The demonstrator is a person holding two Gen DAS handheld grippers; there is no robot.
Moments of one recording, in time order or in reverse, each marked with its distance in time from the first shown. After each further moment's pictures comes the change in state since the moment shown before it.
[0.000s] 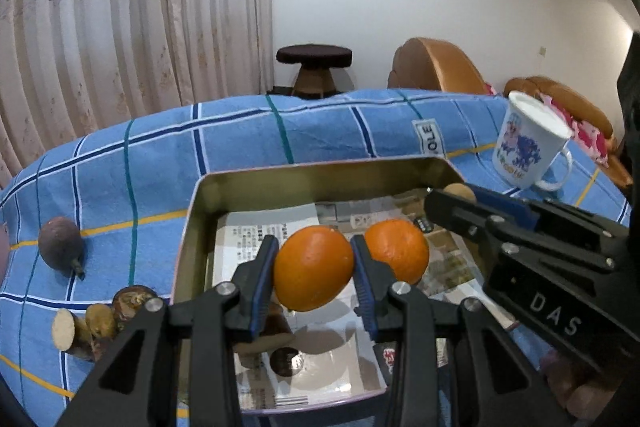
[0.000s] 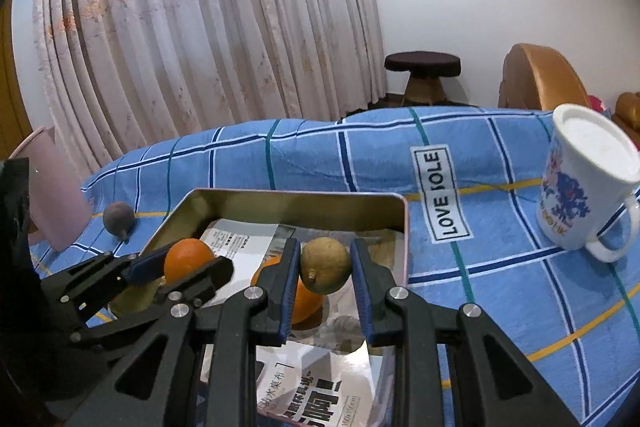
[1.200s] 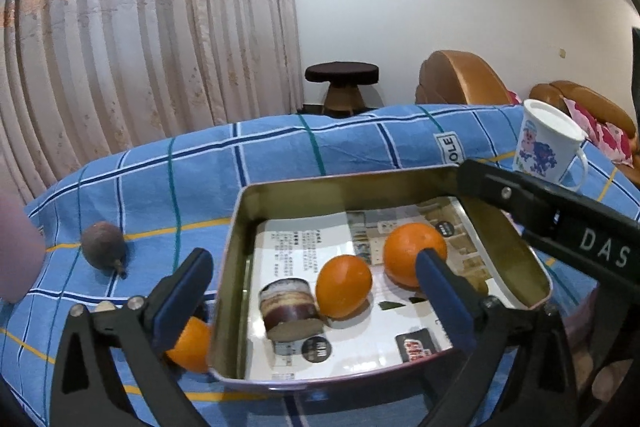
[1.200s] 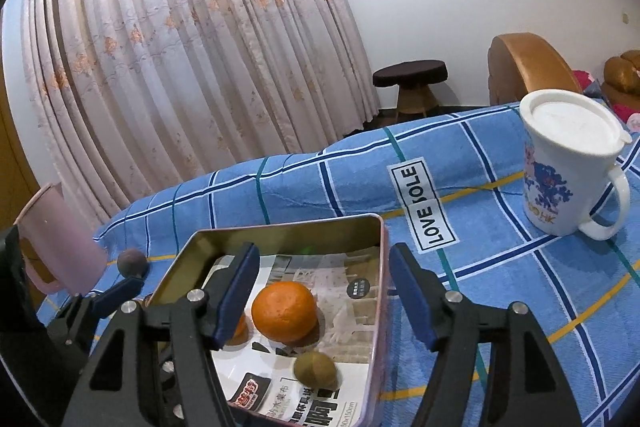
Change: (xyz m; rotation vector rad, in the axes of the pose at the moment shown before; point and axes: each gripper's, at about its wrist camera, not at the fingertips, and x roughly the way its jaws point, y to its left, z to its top) left arm -0.024 0.003 -0.006 0.000 -0.083 0.130; right arm -0.019 -0.017 -0.001 0.134 -0.115 0.018
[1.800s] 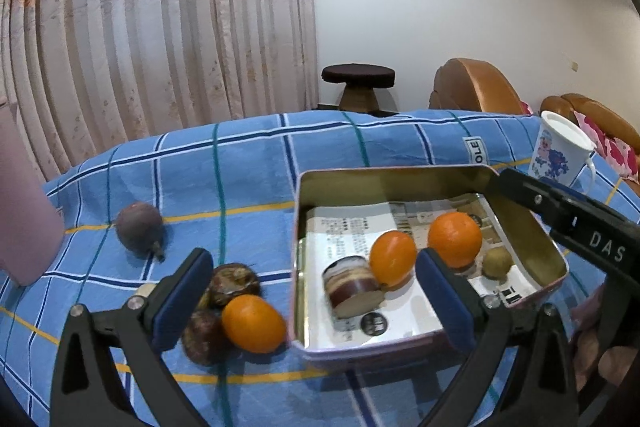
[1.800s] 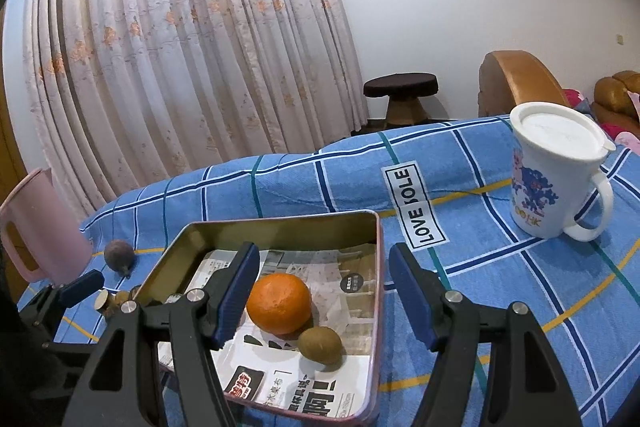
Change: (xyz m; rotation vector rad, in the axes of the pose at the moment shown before) left arm -0.016 0.039 -0.012 -0.048 0.000 0.027; right arm -0.005 0.010 -0.008 -0.046 -0.029 -0.059
